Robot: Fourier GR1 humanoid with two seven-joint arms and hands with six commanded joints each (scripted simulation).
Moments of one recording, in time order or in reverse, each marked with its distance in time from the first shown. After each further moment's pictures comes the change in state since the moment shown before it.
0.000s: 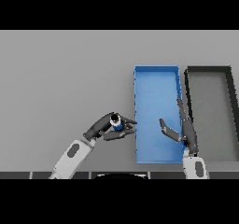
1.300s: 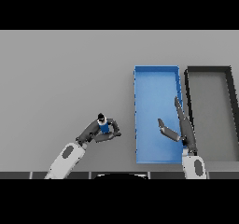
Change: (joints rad) left arm 0.060 0.091 -0.001 0.263 0.070 0.054 -0.112; right arm -0.016 0.009 0.003 0.025 -0.048 0.038 -0.004
